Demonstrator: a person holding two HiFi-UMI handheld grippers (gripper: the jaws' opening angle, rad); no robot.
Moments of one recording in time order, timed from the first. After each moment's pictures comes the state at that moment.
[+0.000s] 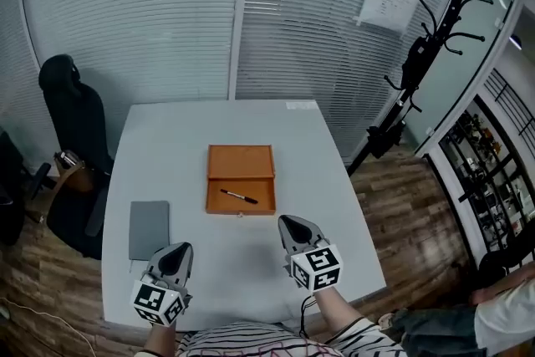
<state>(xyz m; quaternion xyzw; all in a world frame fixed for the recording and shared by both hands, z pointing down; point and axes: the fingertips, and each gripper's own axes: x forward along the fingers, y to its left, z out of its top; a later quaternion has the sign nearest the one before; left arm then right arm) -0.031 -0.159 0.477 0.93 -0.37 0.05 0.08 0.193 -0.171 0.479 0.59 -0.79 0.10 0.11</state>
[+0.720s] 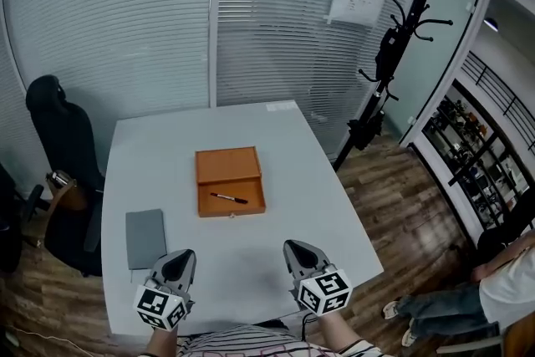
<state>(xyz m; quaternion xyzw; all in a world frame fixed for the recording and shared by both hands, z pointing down) -0.020 -0.136 0.478 0.95 -0.31 0.07 0.07 0.195 -0.078 0.483 0.64 -0.75 0.14 0.05</state>
